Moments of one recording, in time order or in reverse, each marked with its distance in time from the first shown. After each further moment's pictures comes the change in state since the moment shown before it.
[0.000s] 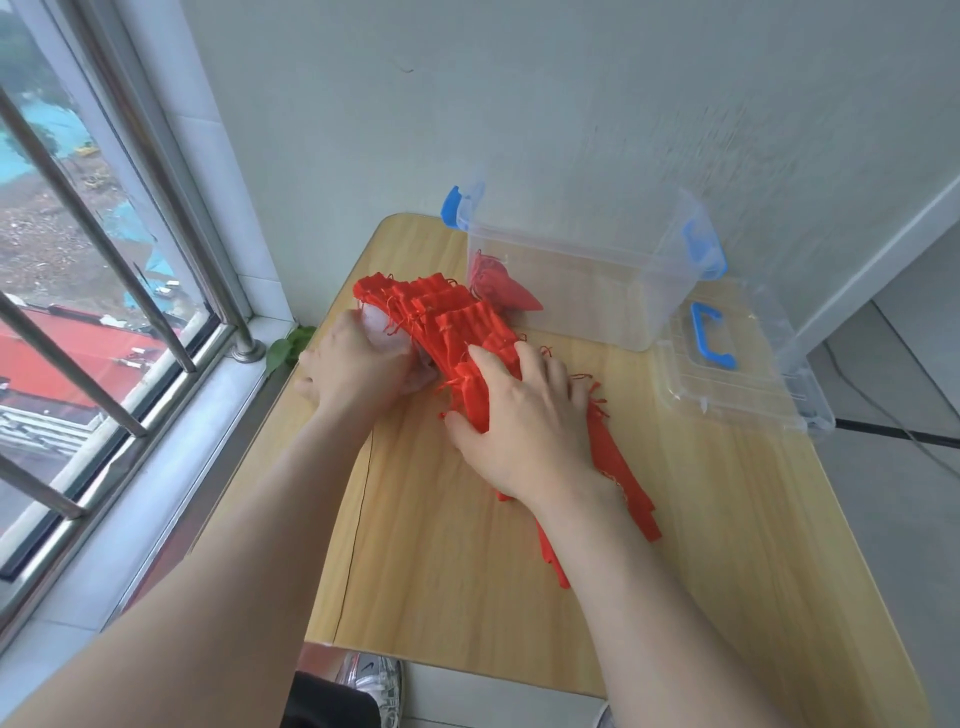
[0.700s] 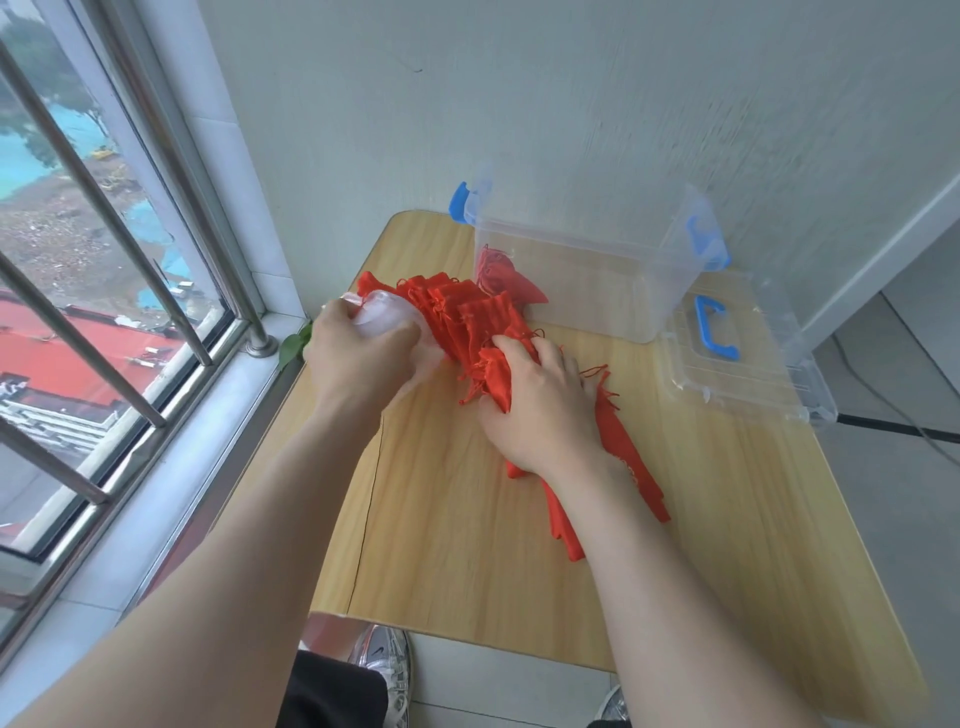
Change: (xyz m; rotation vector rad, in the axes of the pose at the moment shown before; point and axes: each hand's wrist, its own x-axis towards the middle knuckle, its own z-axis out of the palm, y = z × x) left_hand -0.036 0.005 -0.028 -0.421 0.022 0.047; right_hand 0.005 0.016 0.006 0.130 -0.035 0.038
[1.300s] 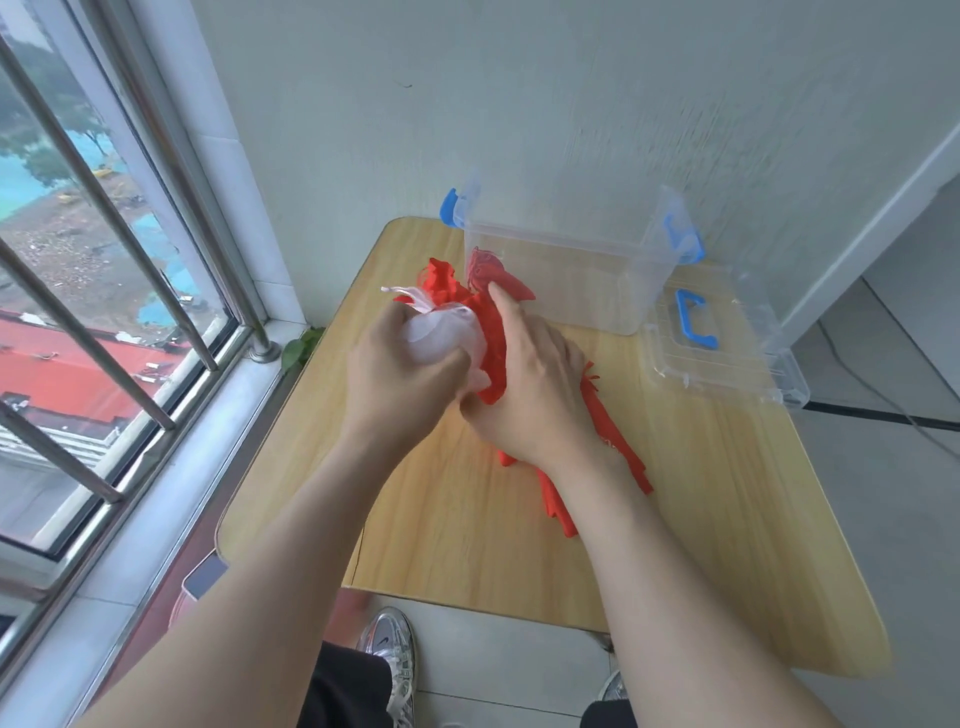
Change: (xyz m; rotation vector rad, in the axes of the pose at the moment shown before) left_hand -0.067 0.014 -0.006 0.118 -0.205 0.287; right_hand -0.017 -0.001 -0.013 0.215 0.190 -0.214
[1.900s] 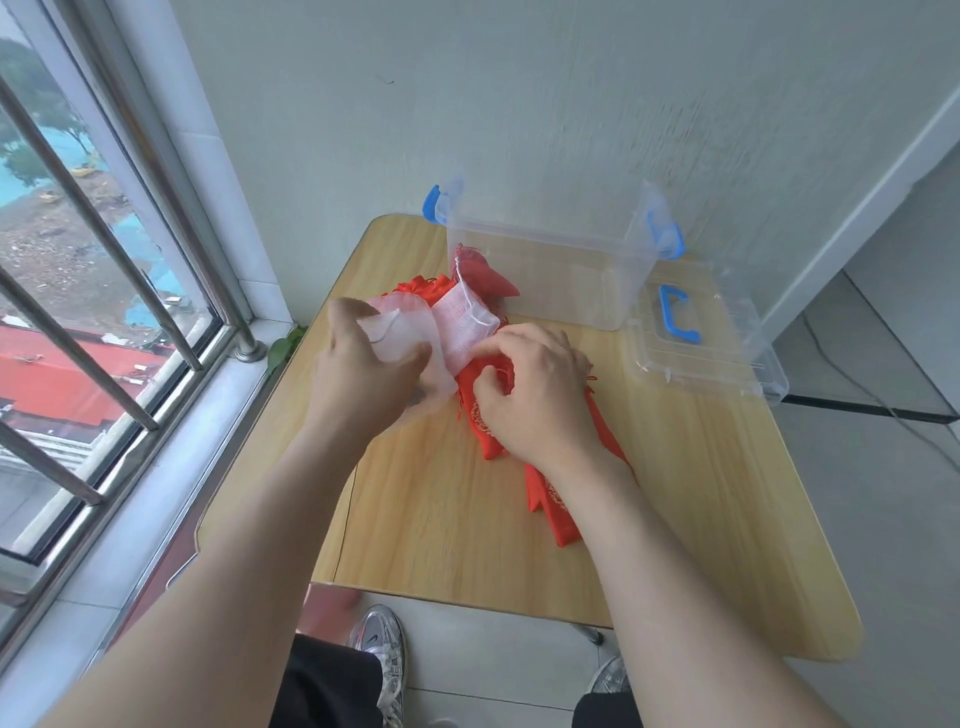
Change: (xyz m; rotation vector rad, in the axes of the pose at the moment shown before) left_hand 0.008 -0.009 -0.008 0.125 -0.008 -0.161; right_hand -0.009 0.010 -0.006 0.024 0.140 0.046
